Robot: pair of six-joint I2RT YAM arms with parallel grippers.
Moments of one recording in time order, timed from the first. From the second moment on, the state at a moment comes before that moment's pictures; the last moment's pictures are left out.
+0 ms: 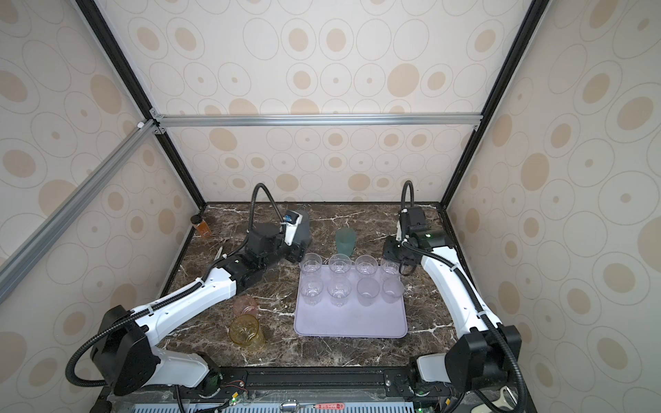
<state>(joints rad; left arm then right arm) -0.61 1.38 1.04 -0.06 -0.13 -0.04 0.18 1.38 1.30 -0.95 -0.11 0.45</state>
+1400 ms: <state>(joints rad) -0.31 1.36 0.89 -0.06 0.00 -0.27 0.37 1.81 1.61 -0.85 -0.18 0.51</state>
